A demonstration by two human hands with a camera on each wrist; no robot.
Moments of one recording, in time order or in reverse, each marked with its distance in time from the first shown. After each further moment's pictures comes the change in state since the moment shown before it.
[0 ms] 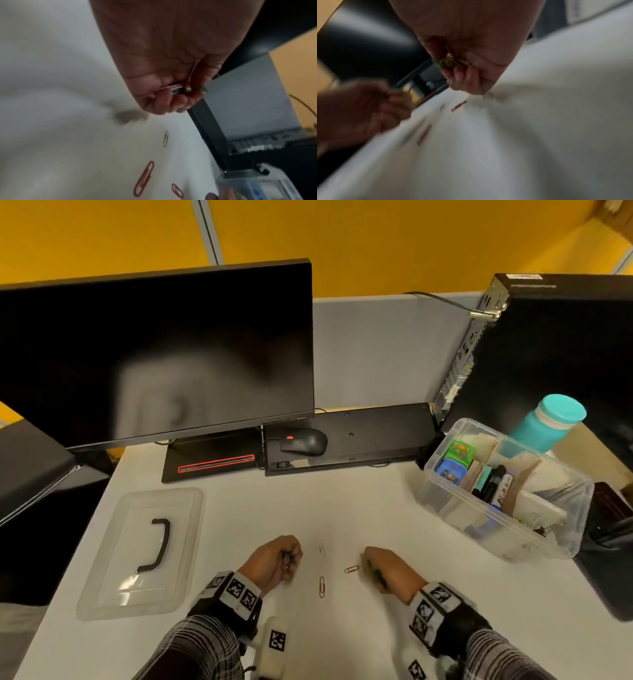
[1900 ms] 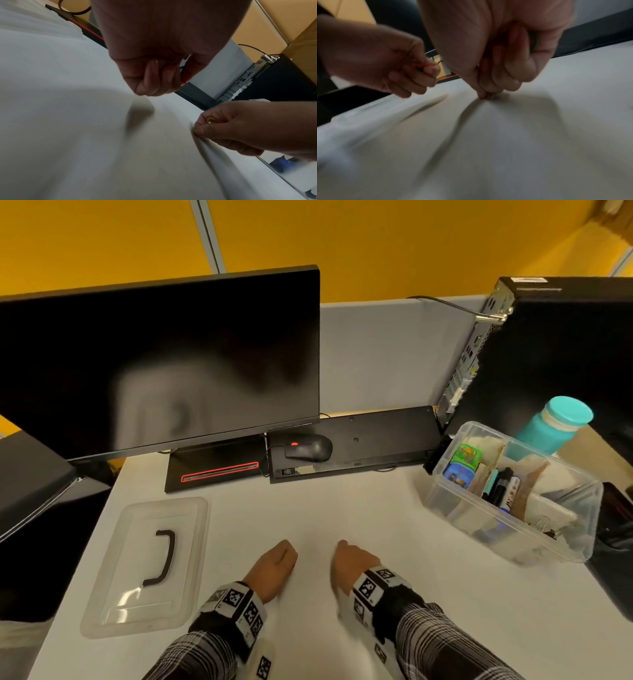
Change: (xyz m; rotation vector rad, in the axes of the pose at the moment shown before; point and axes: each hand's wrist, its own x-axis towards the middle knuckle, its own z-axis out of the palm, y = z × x) left_hand -0.001 -0.003 -0.023 0.751 0.112 0.278; right_hand 0.035 -0.053 0.066 -1.007 0.080 0.133
